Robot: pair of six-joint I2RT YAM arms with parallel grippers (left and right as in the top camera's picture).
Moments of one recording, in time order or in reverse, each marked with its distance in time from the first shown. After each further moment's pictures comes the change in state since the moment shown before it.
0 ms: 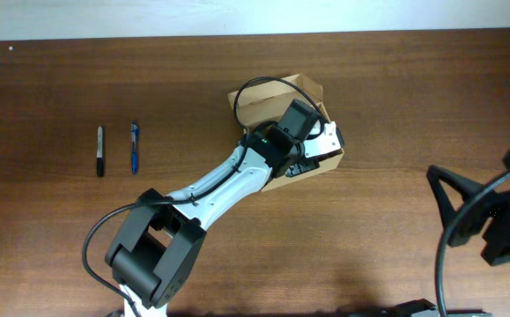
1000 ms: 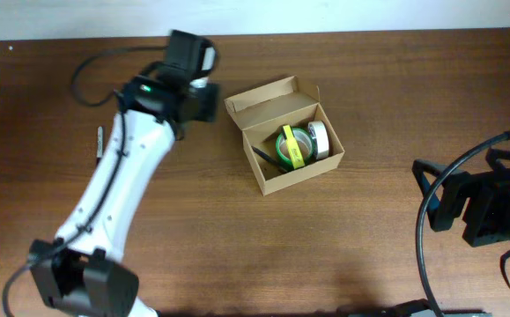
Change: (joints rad) left arm 0.458 -0.207 0.275 -0.618 -0.203 -0.750; right arm 0.000 0.009 -0.096 0.000 0.016 0.000
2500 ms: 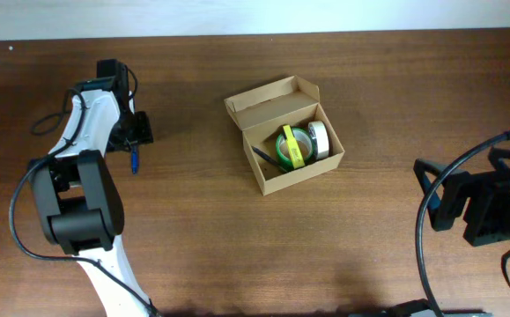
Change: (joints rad) left arm 0.372 0.401 -0.023 0.028 0.079 0.004; right arm 0.000 0.000 0.000 0.000 0.014 -0.016
